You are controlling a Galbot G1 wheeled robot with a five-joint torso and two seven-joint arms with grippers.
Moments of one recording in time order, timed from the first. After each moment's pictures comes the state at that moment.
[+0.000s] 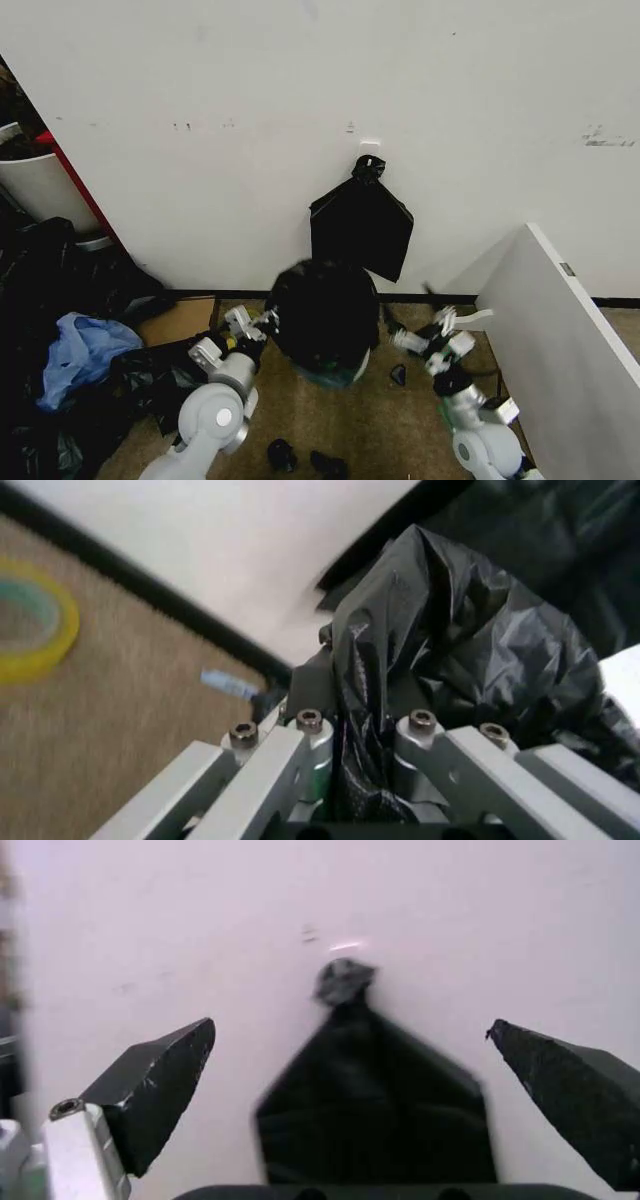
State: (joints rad) left arm 1.30 -1.25 -0.23 -1.94 -1.08 0.14 -0.31; right arm -1.40 1.16 0.31 1.89 0.47 0.64 -0.04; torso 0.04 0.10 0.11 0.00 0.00
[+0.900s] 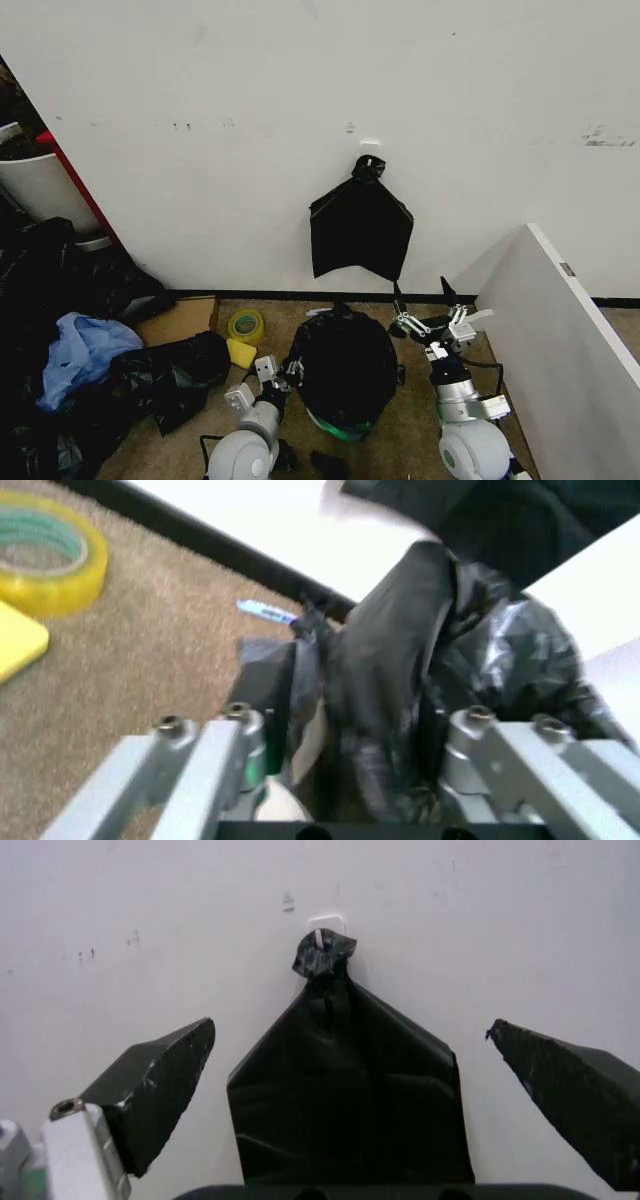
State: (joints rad) left arm 1.42 -1.25 -0.13 -1.90 -0.80 0.06 -0.25; right arm -1.42 1.18 0.29 1.89 0.36 0.61 0.03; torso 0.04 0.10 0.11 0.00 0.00
